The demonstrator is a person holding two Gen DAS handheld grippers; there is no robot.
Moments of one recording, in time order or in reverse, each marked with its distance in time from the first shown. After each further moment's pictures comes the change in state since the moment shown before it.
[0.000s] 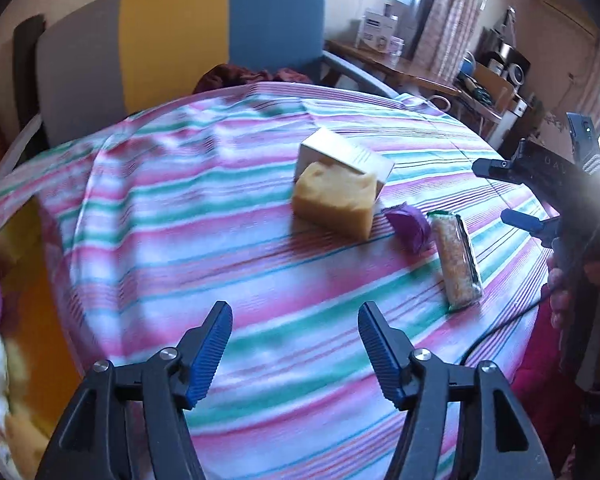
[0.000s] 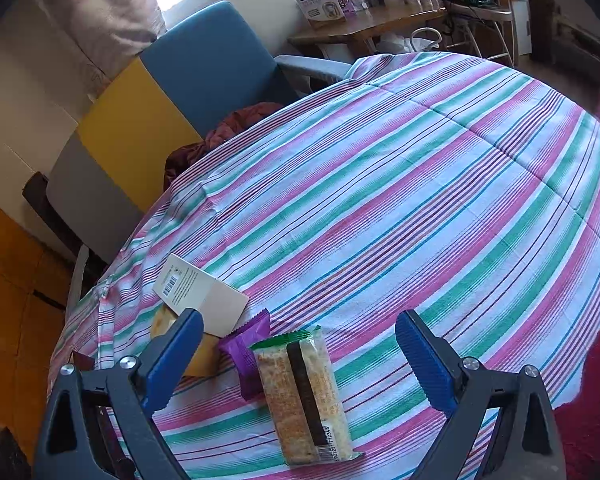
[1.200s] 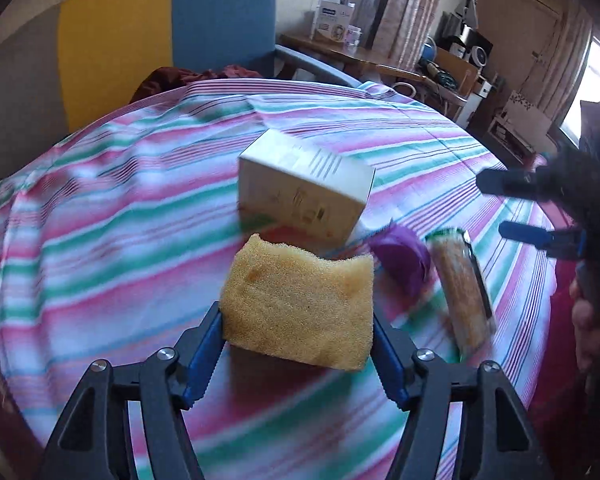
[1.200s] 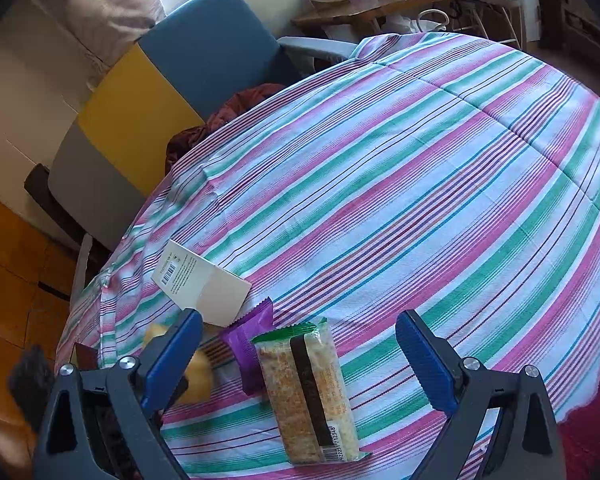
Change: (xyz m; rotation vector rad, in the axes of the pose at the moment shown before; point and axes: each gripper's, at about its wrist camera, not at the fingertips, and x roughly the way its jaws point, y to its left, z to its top) left arm 0.063 -0.011 0.028 0.088 -0.001 -0.110; right arm 0.013 -0.002 0.000 0.008 0.061 0.012
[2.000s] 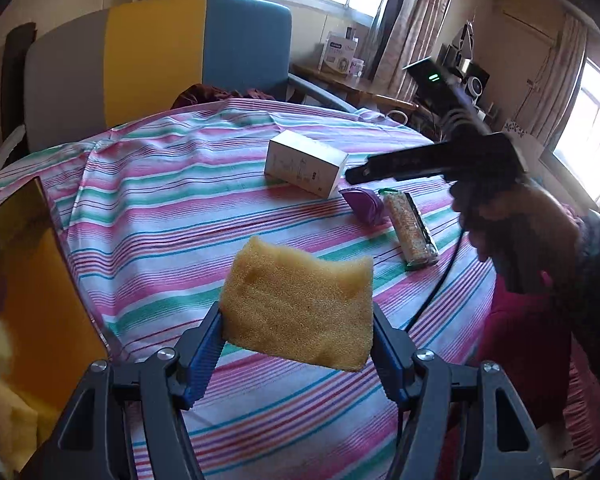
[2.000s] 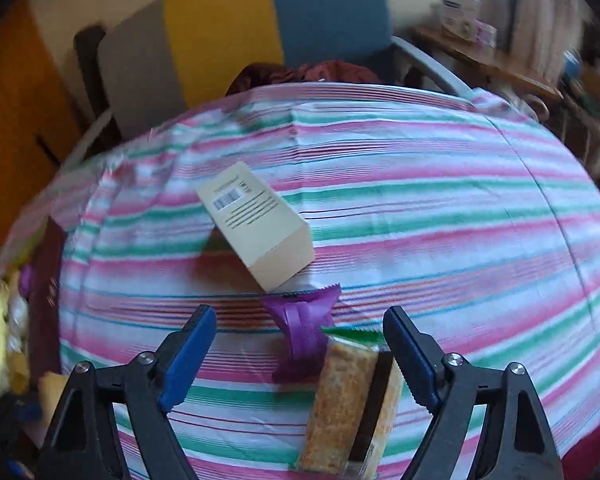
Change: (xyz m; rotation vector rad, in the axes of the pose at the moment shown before) left arm -0.111 0.001 -0.089 -0.053 -0.110 -0.017; right arm 0.045 0.097 -0.026 -0.586 0.120 -0.109
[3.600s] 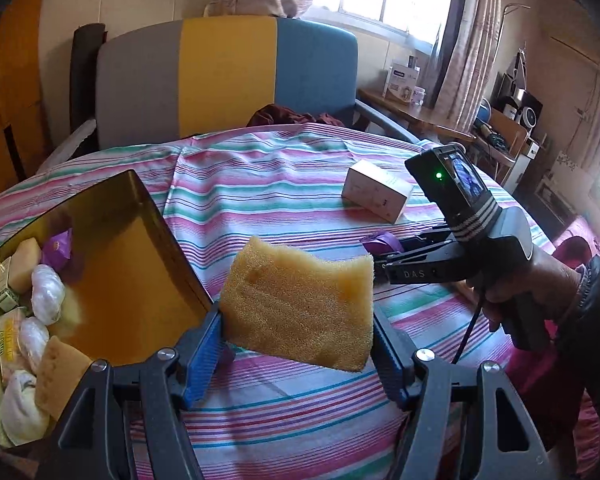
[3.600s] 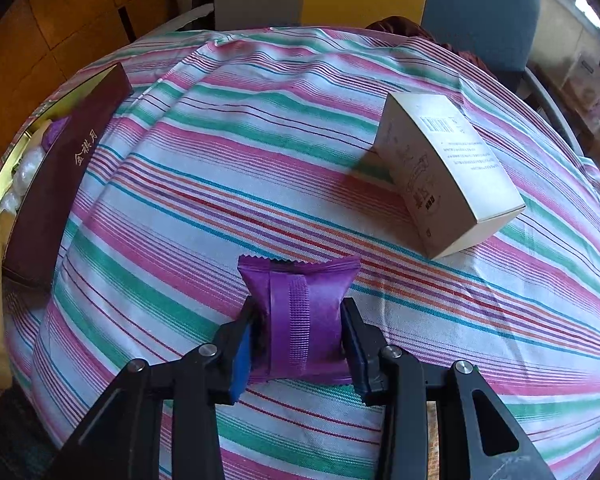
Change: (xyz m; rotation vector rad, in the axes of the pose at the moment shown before) left arm -0.045 0.025 -0.012 -0.102 -0.082 0.211; right arm 0.038 0.077 -0.038 -0.329 0.114 0.113
